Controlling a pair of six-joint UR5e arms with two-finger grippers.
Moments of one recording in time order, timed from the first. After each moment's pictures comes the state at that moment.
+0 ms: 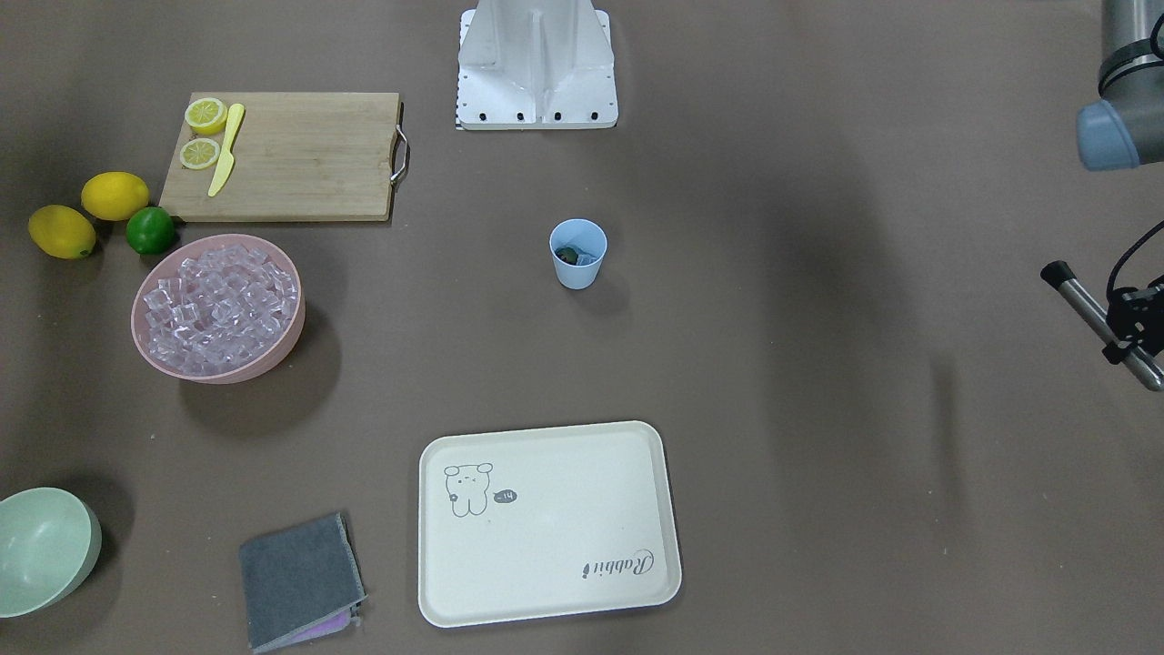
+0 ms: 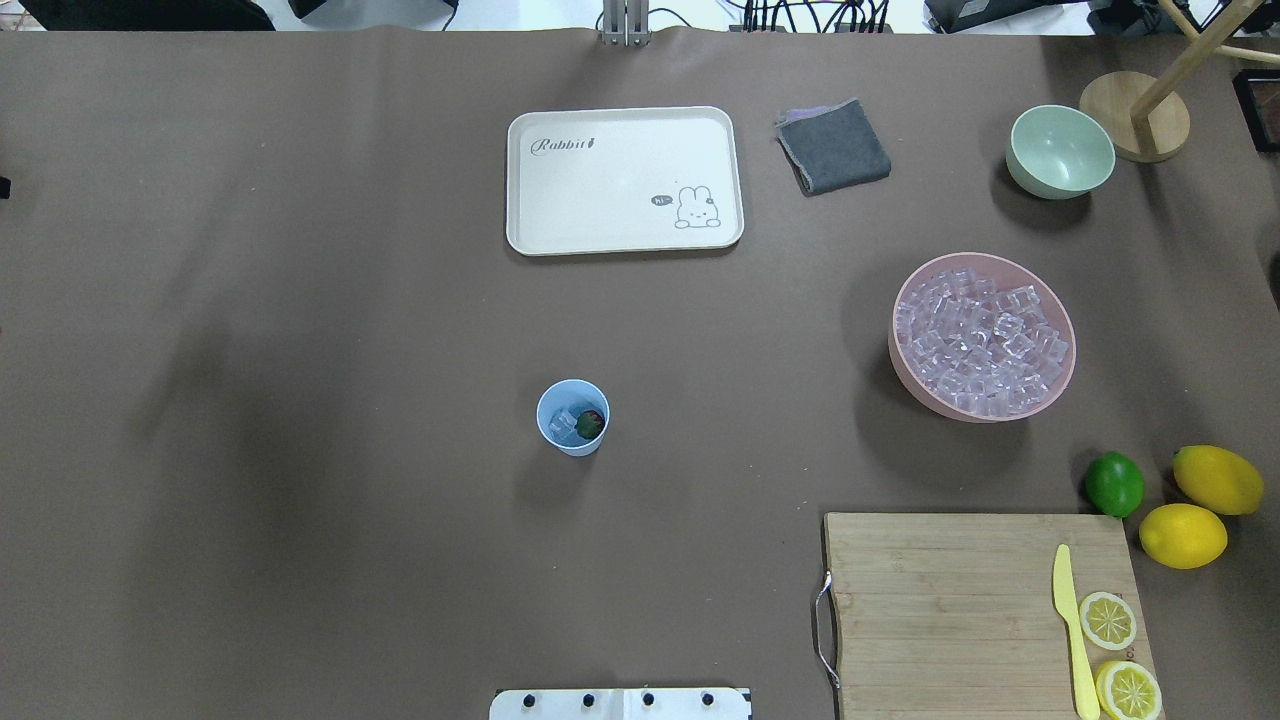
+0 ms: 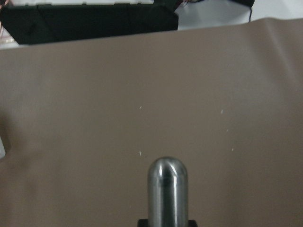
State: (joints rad) left arm -1.30 -1.66 -1.54 -2.10 -2.21 -0.56; right arm 1.50 -1.56 1.89 -1.79 2.34 0.37
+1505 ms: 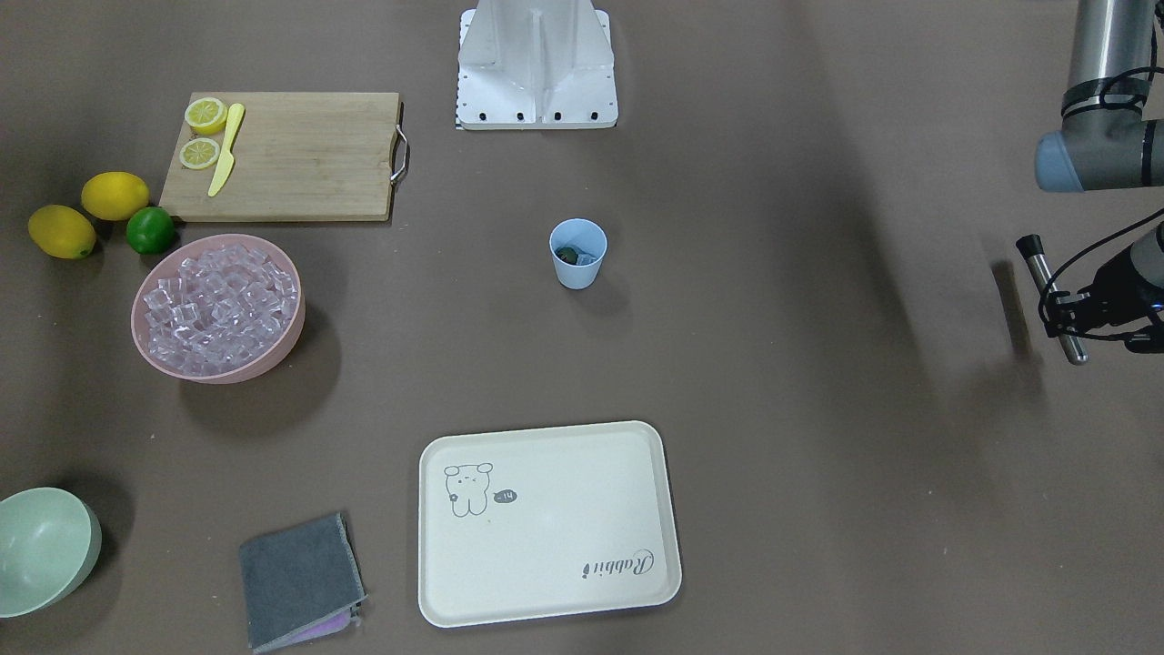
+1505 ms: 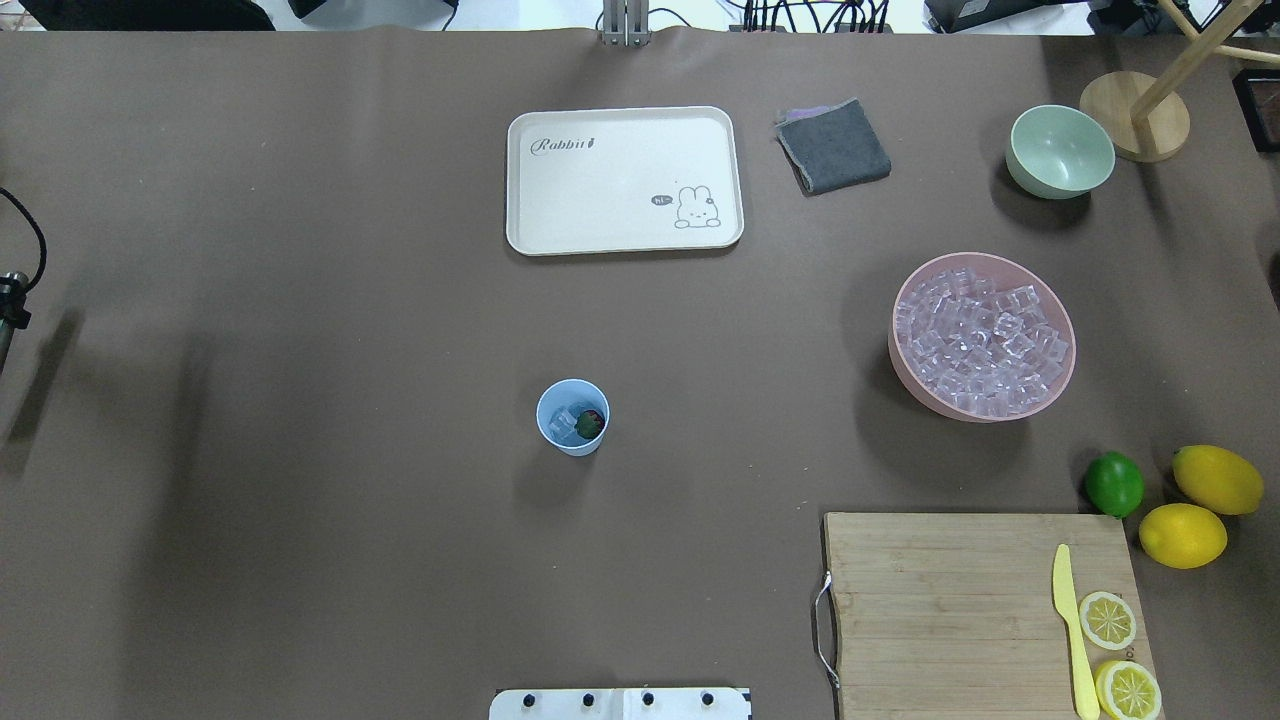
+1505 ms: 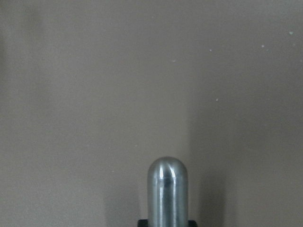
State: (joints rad) left arm -1.17 -1.65 -1.38 -2.03 -2.20 -0.46; right arm 1.45 -1.55 1.89 -1.78 2.34 0.36
